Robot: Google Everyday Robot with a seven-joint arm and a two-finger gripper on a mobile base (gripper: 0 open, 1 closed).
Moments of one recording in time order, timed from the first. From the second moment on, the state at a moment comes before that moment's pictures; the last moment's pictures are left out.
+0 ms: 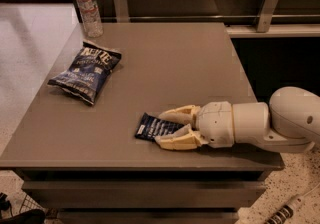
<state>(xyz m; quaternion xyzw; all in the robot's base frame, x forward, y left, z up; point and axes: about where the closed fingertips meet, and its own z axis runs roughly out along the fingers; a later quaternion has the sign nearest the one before) 0.441 -0.022 0.810 -0.53 0.62 0.35 0.47</state>
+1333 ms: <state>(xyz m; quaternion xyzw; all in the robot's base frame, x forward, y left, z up) 0.441 -0.022 0.810 -0.53 0.62 0.35 0.47</state>
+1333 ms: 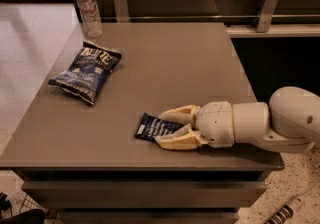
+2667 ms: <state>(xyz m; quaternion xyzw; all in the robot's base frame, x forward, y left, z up) 0.533 -0.060 0.866 -0.50 0.65 0.31 0.48</state>
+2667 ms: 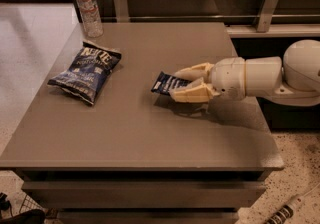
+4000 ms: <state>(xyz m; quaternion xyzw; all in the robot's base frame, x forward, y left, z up) 0.758 -0.065 0.899 -0.43 0.69 0.31 0.50</state>
